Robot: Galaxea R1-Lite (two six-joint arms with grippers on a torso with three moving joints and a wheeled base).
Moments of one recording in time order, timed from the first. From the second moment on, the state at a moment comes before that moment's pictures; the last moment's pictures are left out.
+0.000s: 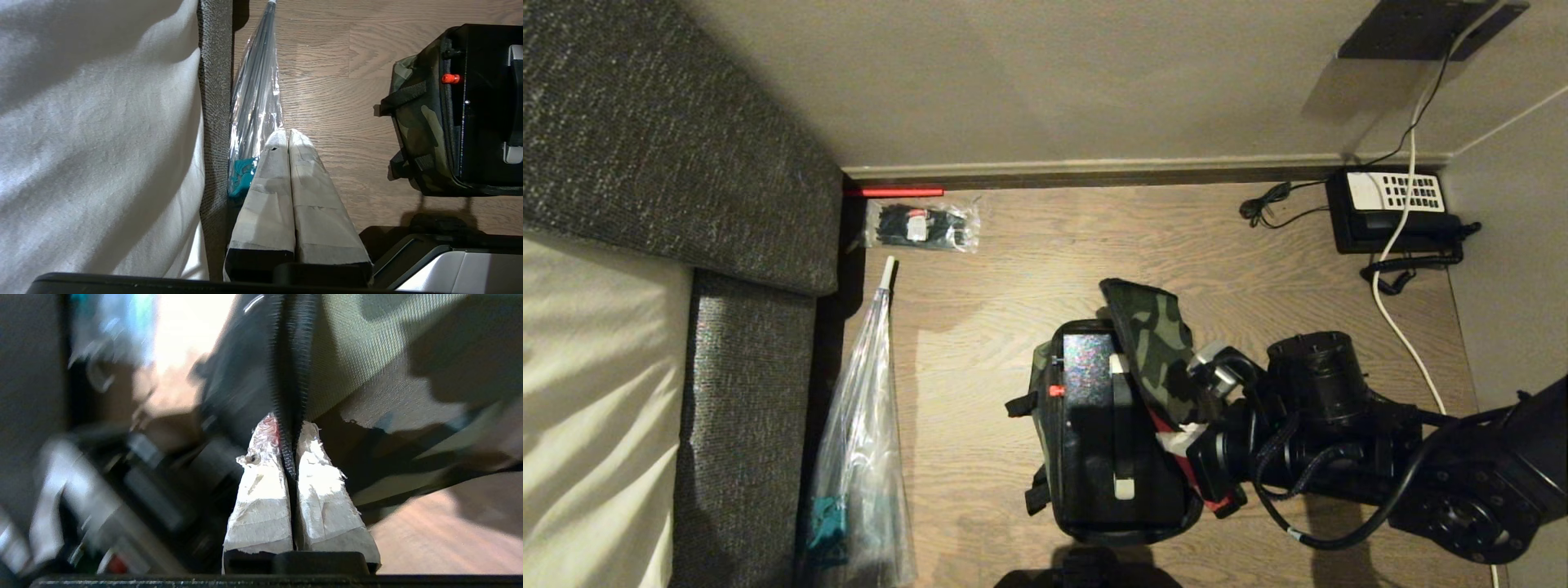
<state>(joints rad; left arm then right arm) 0.00 0.00 0.00 0.01 0.00 0.00 0.54 1.85 -0.63 -0.69 0.19 -0.09</state>
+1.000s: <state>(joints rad) 0.00 0.00 0.00 0.01 0.00 0.00 0.73 1.94 -0.72 -0.71 0.11 0.35</state>
